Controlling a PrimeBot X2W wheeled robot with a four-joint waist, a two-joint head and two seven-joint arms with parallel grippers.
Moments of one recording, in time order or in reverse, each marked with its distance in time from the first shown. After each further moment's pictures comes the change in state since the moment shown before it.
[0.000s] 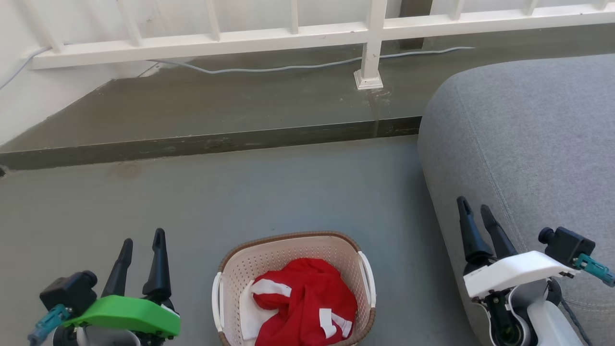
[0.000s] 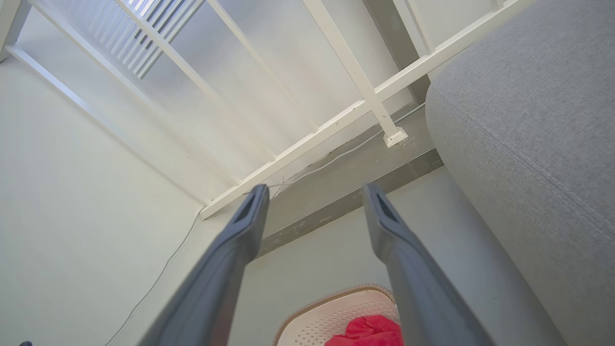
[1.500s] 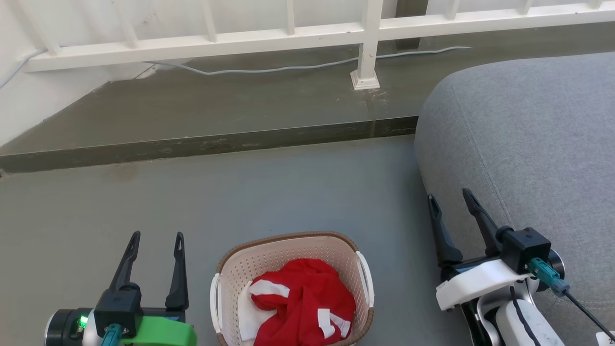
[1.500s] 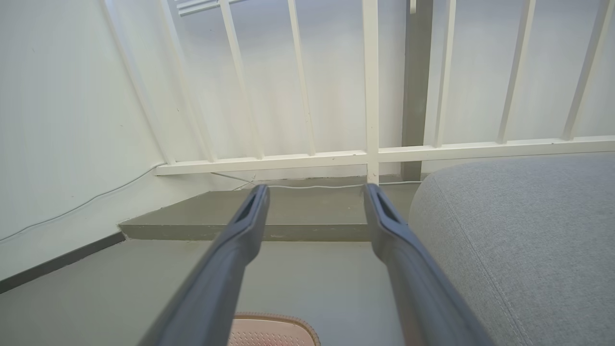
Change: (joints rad) left arm 0.061 0.003 -0.051 -0.093 0.517 0.072 -0.123; right arm 0.001 -0.009 0.101 -0.059 -0.505 -0.062 -0.122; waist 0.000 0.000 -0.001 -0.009
